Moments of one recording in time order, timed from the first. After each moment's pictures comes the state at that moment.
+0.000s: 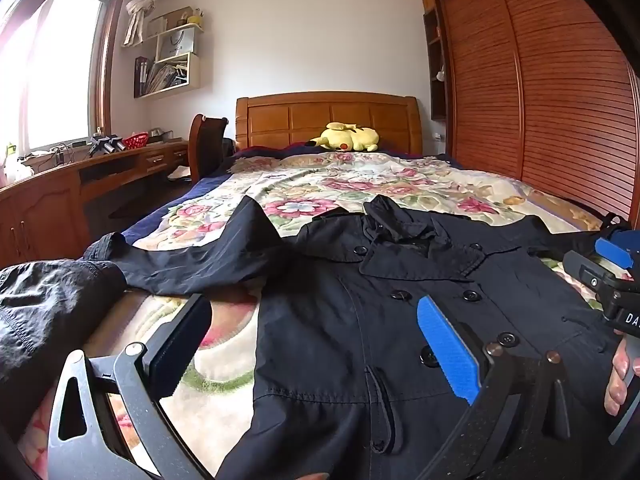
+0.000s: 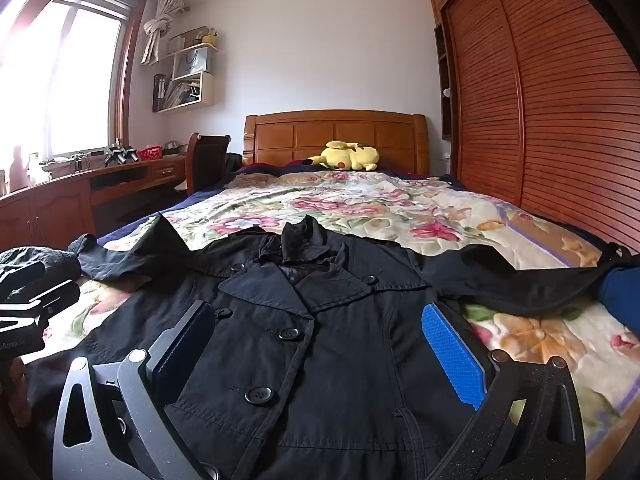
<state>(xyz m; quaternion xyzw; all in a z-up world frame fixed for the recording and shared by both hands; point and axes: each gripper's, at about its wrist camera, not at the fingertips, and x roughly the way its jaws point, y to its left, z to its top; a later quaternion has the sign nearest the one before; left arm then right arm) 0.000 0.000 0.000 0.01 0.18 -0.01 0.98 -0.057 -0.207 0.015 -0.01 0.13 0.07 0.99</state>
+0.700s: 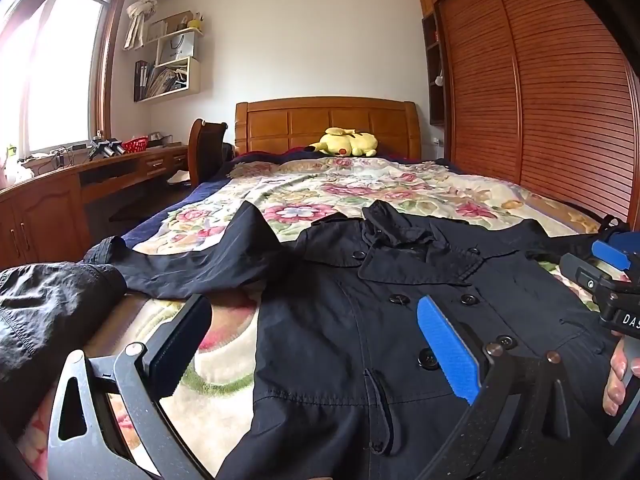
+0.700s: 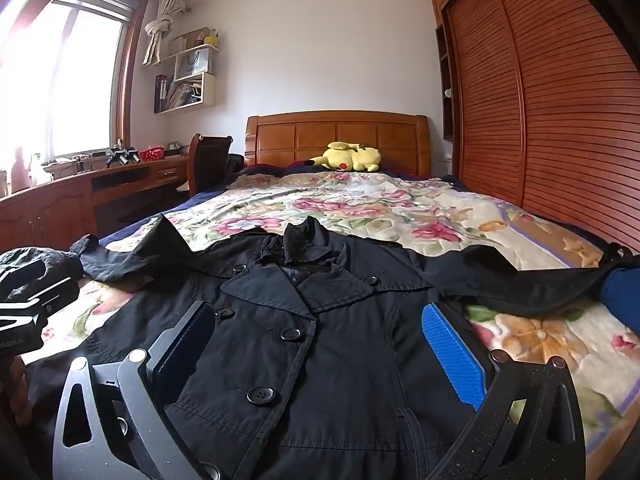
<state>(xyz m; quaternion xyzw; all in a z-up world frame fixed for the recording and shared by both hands) -0.005 -0.001 0.004 0.01 0.17 -0.01 0.98 -0.058 -0.208 0.015 -0.01 0.13 0.07 0.99</state>
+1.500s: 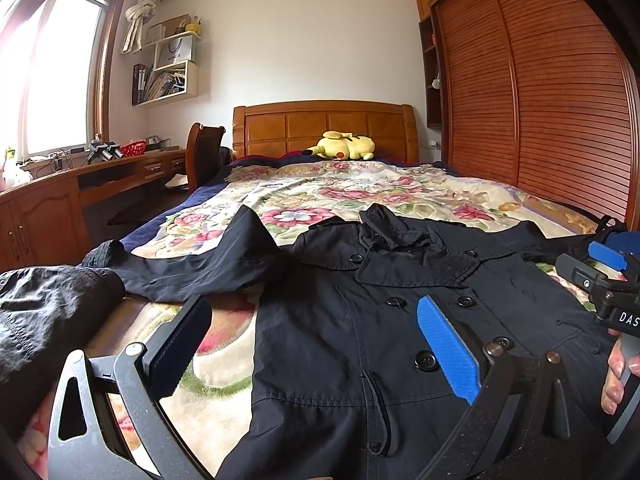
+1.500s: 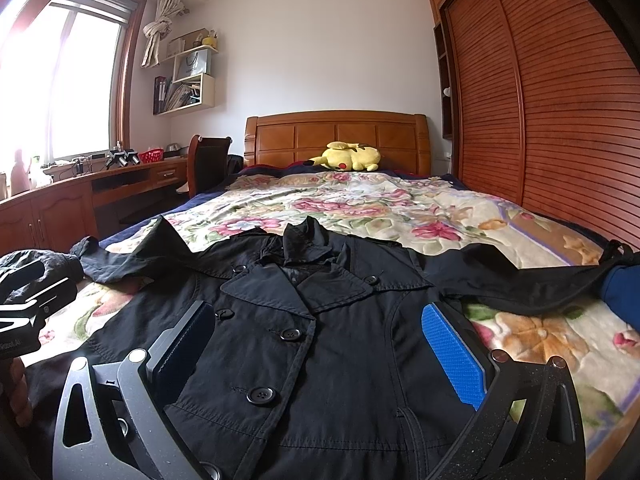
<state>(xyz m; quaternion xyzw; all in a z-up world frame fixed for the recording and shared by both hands) -0.009 -0.004 0.006 0.01 0.17 -0.01 0.99 -0.058 -0.208 0.013 -0.01 0.12 0.07 0.99</state>
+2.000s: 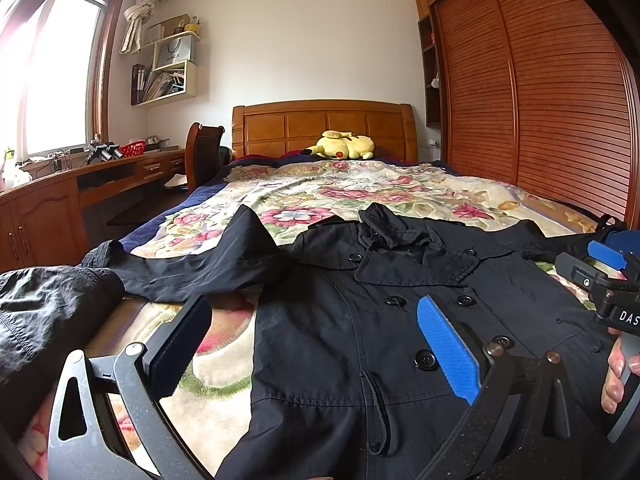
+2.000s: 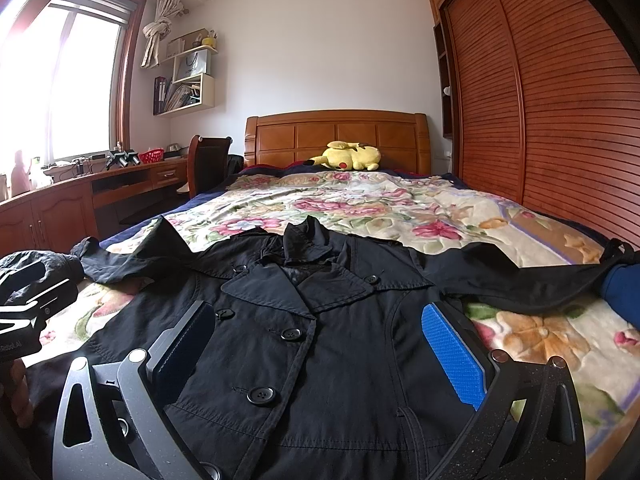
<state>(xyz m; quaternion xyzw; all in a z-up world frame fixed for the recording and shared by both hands) -0.009 -0.004 0.006 0.01 0.17 -0.01 0.99 -0.058 -0.207 0.014 -0.01 0.13 0.07 0.99</state>
